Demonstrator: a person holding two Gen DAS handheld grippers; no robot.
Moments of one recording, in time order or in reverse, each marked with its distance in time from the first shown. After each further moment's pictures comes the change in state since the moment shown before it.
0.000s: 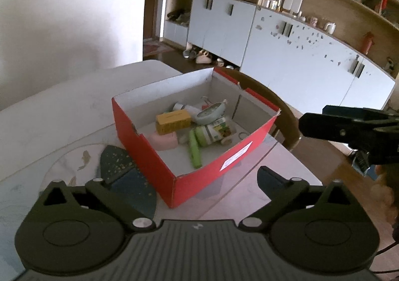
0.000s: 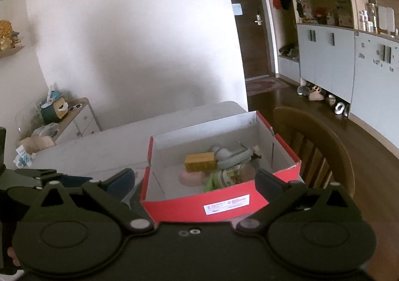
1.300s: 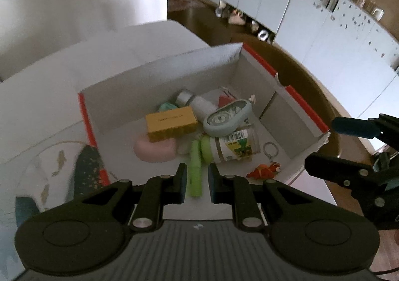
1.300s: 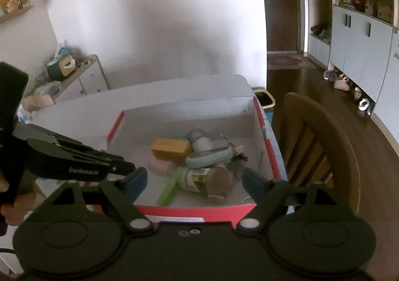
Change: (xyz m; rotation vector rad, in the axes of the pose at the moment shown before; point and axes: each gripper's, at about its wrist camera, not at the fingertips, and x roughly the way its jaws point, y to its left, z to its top) left arm 0.136 -0.020 0.073 -0.105 0.228 0.137; right arm 0.081 -0.084 0.046 -0.153 0.200 0.129
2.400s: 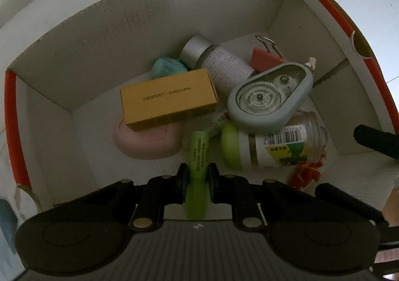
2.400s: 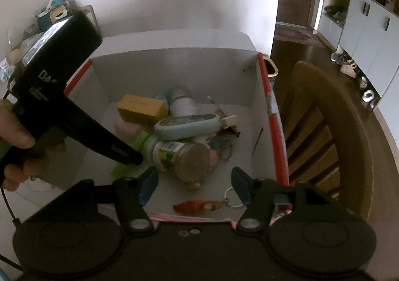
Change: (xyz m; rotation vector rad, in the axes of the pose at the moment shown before) left arm 0.138 0.003 0.030 -0.025 0.357 0.070; right arm 0.091 -0.034 -0.005 -0.109 0.222 -0.028
